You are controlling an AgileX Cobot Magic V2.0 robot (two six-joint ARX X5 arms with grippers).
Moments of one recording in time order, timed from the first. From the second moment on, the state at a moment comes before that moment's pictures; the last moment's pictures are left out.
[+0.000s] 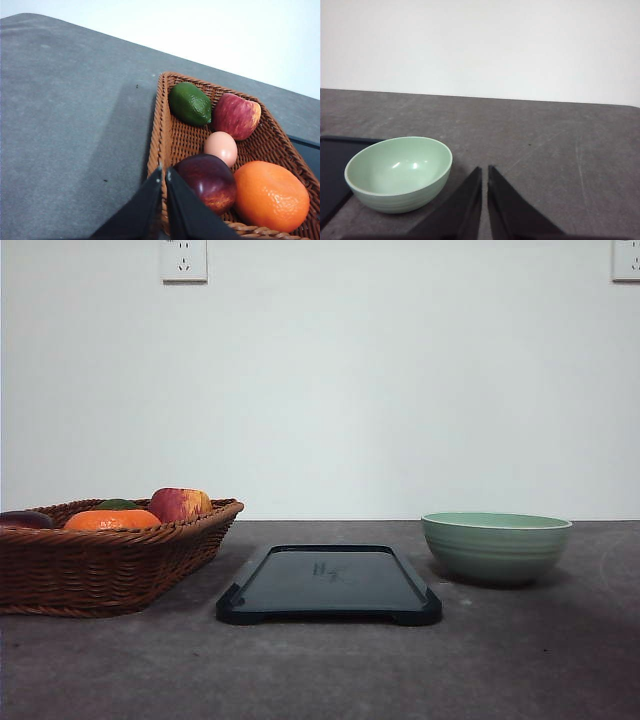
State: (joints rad) left_arx -0.01 0.00 0.03 -0.18 0.02 -0.29; right_arx -0.03 0.01 0.02 0.01 -0.13 0.02
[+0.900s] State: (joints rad) left_arx 0.00 0.06 0.12 0.04 -0.01 -0.51; right_arx -0.03 0.09 0.14 -0.04 -0.11 0.39
